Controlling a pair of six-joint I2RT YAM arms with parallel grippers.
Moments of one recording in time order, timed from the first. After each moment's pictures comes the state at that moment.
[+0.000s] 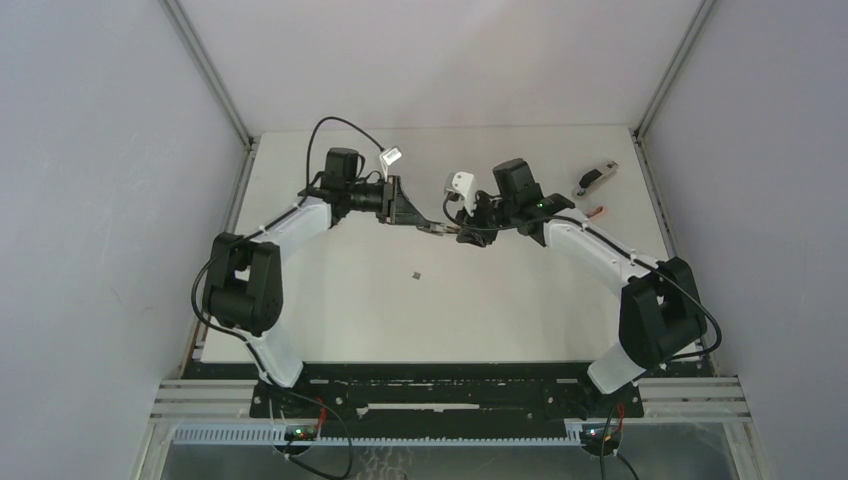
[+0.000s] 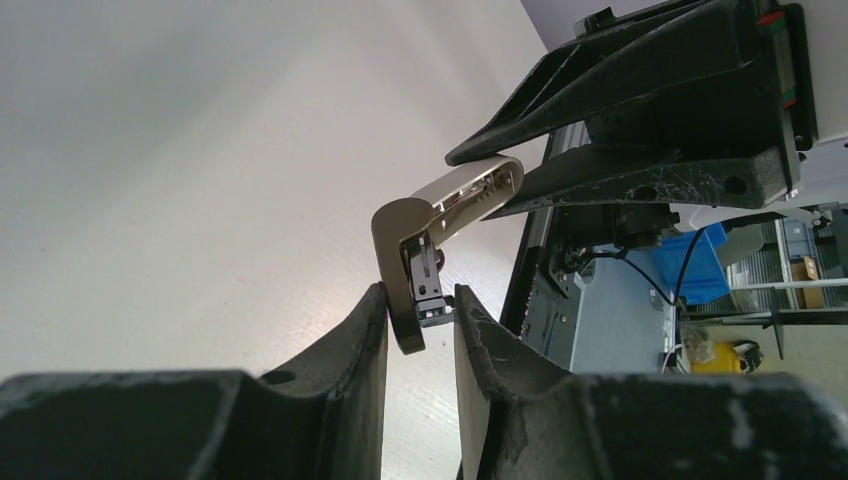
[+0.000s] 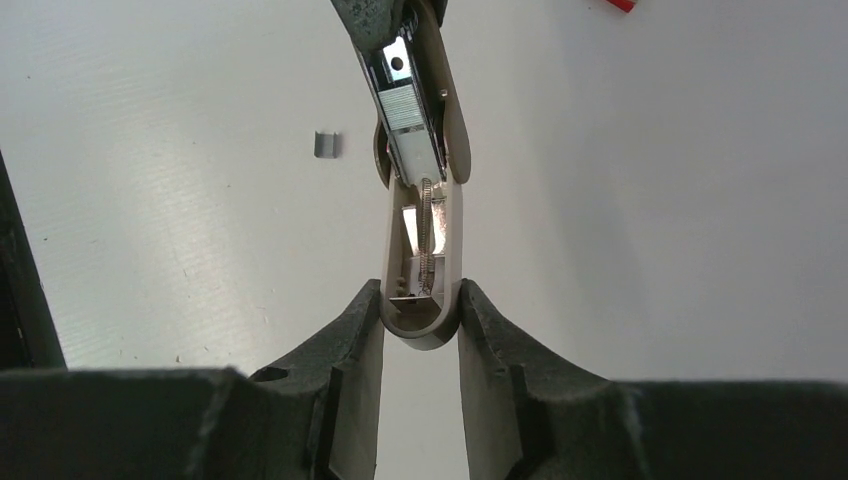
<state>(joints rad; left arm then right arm) -0.29 1.75 1.22 -0.14 1.05 -0.28 0.48 1.56 1.18 -0.41 -0.55 -0.52</state>
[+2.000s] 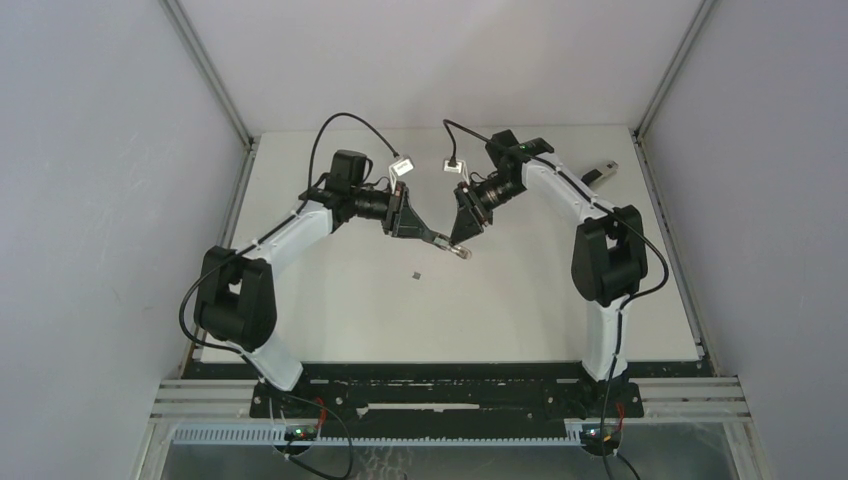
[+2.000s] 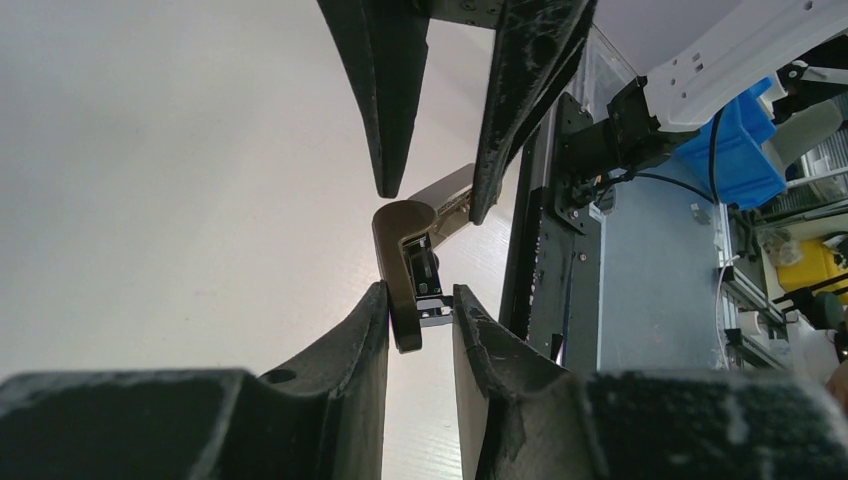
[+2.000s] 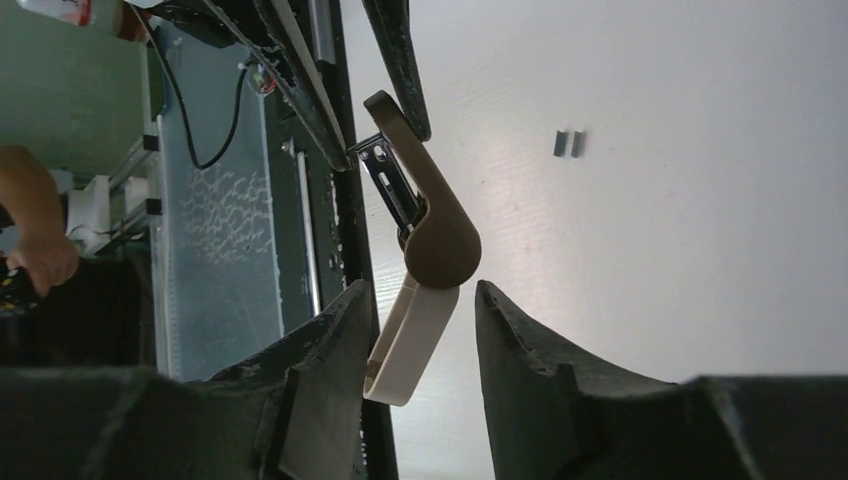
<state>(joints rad) -0.36 1.66 1.22 -0.28 1.09 -0.03 0.39 1.99 1.76 -1.14 -1.07 -0.52</state>
